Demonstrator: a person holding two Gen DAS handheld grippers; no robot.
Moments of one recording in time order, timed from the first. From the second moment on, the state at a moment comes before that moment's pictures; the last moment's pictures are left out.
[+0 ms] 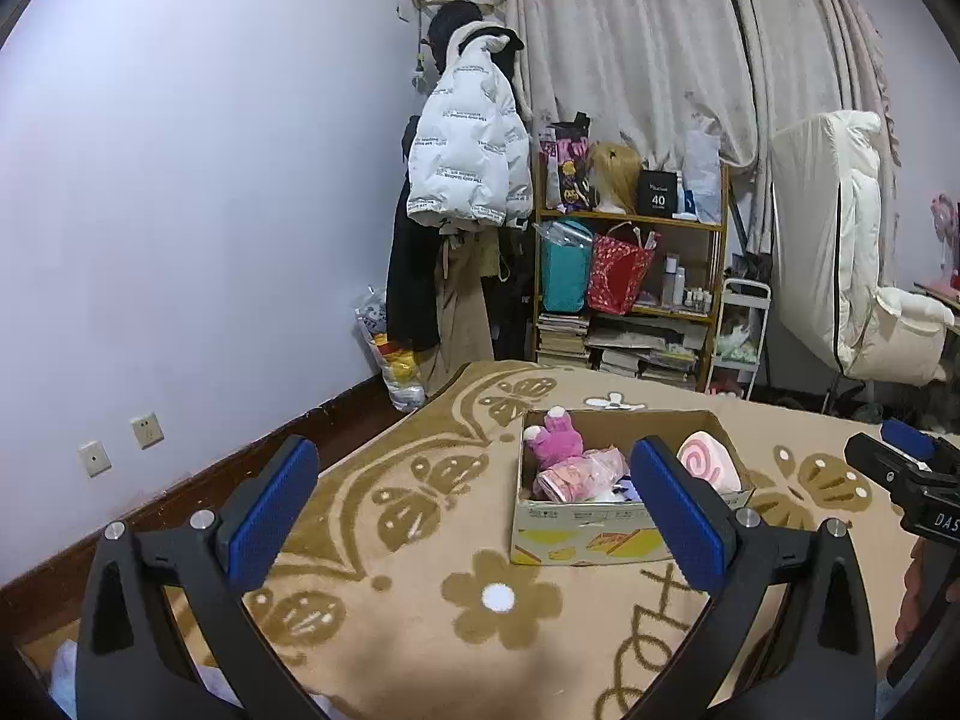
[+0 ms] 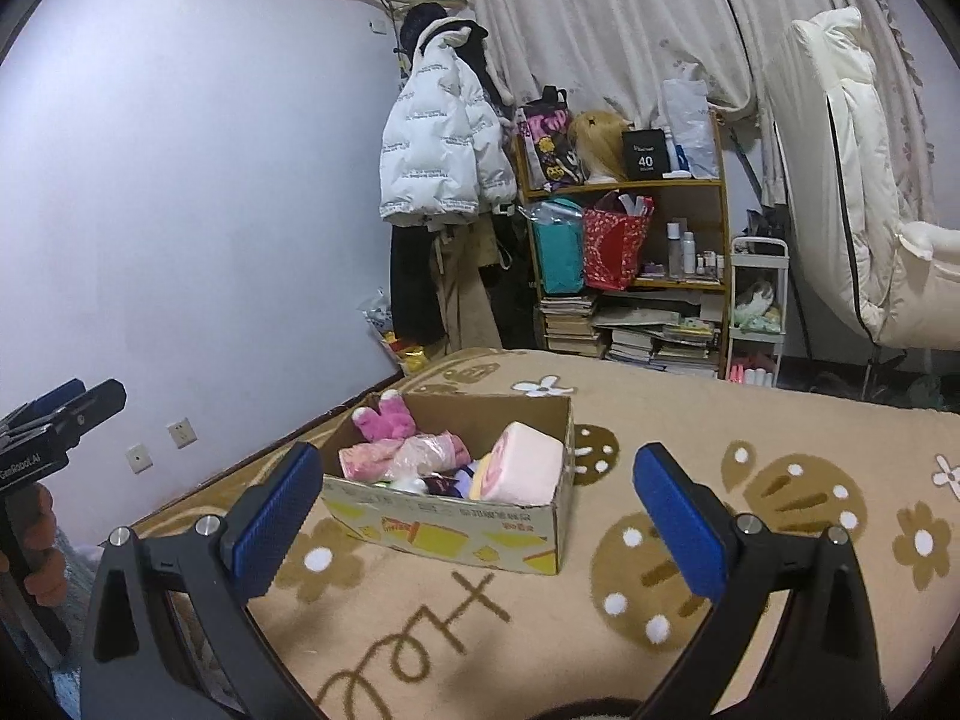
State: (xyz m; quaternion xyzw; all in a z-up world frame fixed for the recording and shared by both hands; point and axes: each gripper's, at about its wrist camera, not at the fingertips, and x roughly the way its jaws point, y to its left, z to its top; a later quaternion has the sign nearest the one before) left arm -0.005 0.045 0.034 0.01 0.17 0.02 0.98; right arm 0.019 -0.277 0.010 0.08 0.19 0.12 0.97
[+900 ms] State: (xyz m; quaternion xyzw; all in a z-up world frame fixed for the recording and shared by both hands) left arm 0.010 0.029 0.012 0.03 0.21 0.01 0.98; right arm 0.029 -0.273 -0.022 0.08 0.22 0.11 0.97
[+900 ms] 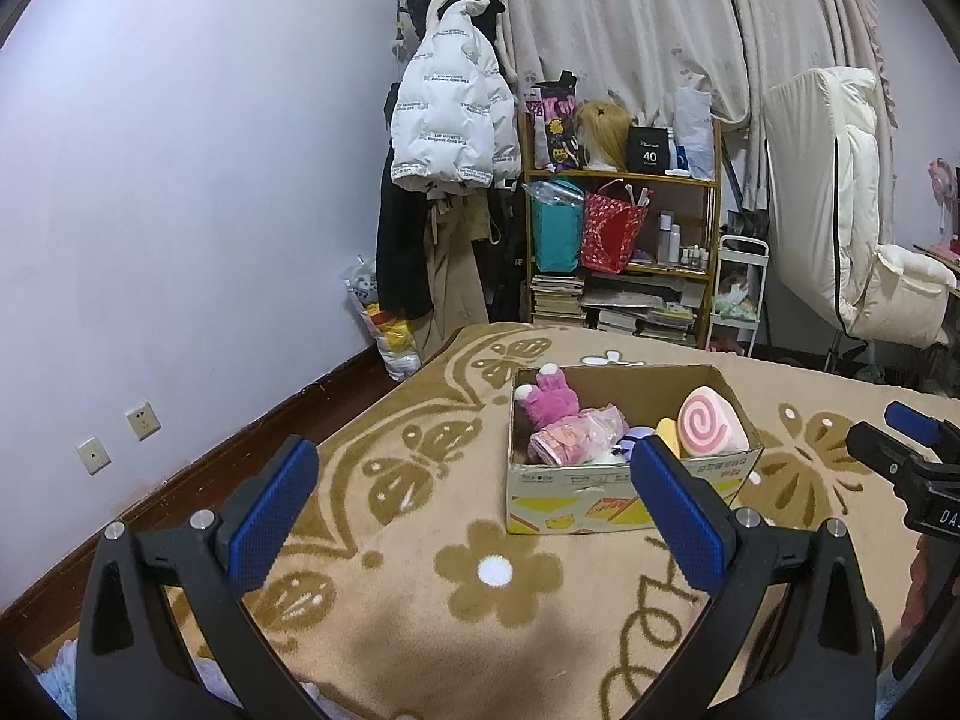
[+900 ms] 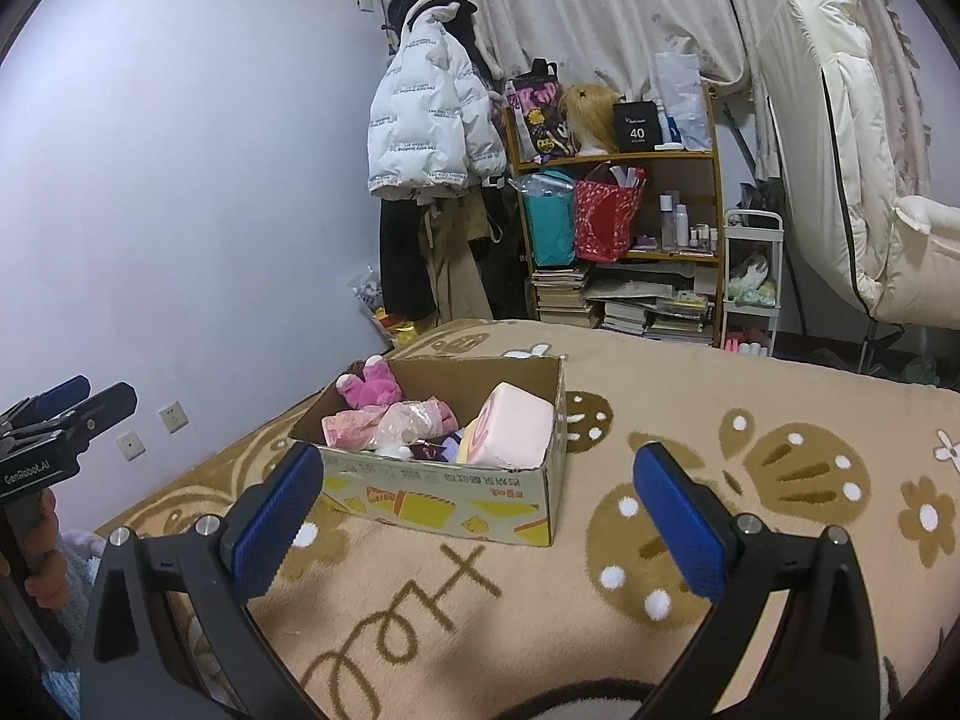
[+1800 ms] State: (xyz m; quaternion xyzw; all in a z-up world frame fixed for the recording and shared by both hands) left arm 0.013 0.027 0.007 0.03 0.22 0.01 0.97; right arm 0.030 -0.276 -0.027 0.08 0.22 0.11 0.97
